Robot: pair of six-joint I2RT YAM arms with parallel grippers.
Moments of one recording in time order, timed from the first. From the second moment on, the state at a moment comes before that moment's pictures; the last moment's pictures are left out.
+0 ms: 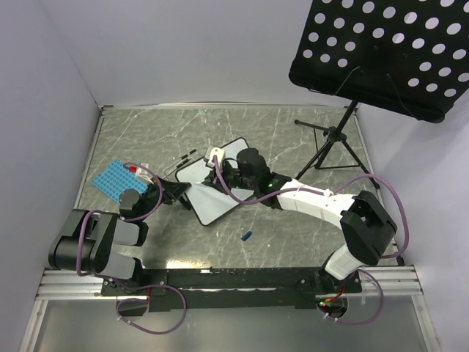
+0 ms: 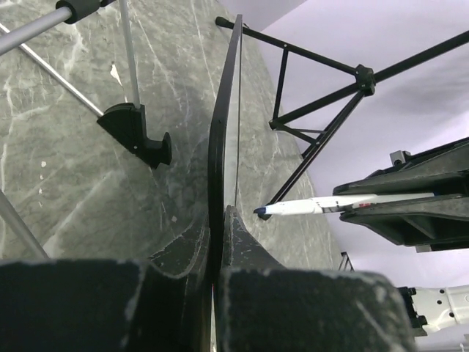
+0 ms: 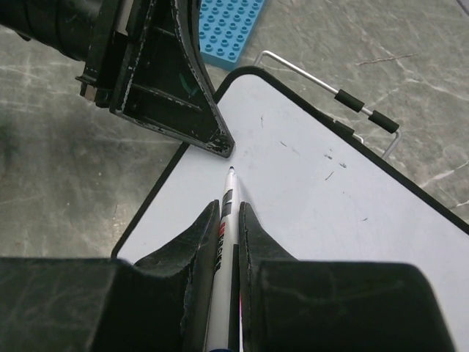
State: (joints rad) left arm -0.12 1.43 0.14 1.30 0.58 -0.94; right arm 0.83 1.56 1.01 0.23 -0.38 -0.24
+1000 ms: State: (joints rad) left arm -0.12 1.25 0.04 1.25 0.45 -1.01; right arm 0.87 1.54 1.31 -0.35 -0.43 -0.44
